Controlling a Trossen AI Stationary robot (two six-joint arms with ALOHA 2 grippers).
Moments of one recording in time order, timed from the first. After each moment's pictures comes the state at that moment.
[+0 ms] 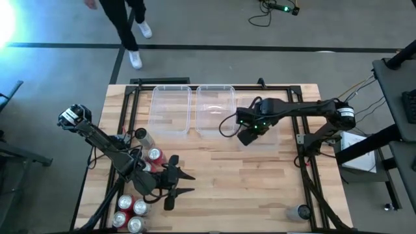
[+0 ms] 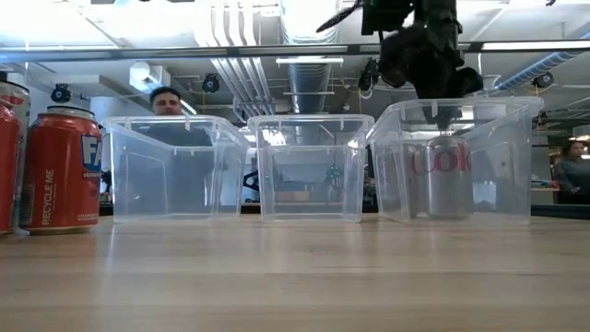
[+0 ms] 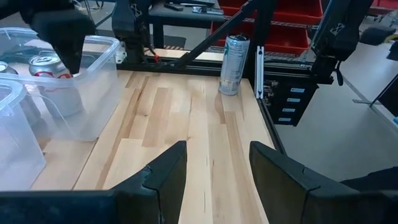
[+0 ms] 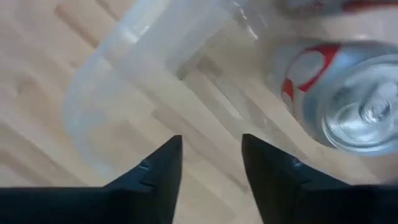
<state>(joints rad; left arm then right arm) -0.69 1.38 0.90 0.11 -0.59 -0.35 -0.15 1.59 1.32 -1.24 -0.12 0.69</state>
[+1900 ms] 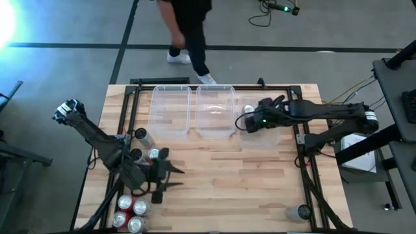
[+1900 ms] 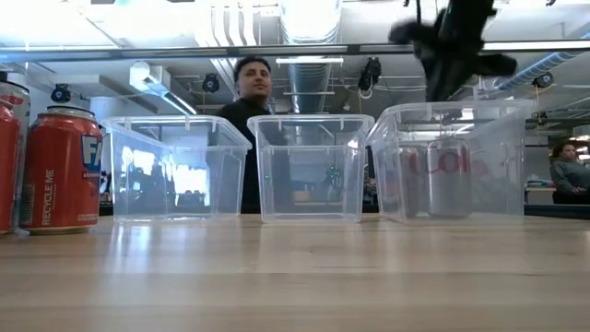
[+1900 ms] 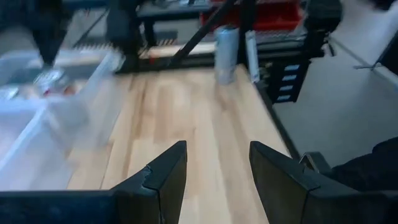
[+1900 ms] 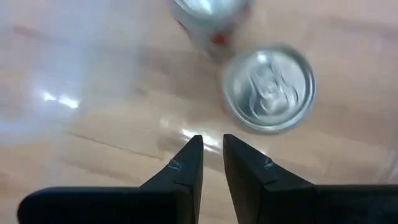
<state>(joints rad) -0.72 1.27 0.95 -0.10 -0.58 -0.24 -0.12 1.32 1.14 -1.09 0.22 1.16</state>
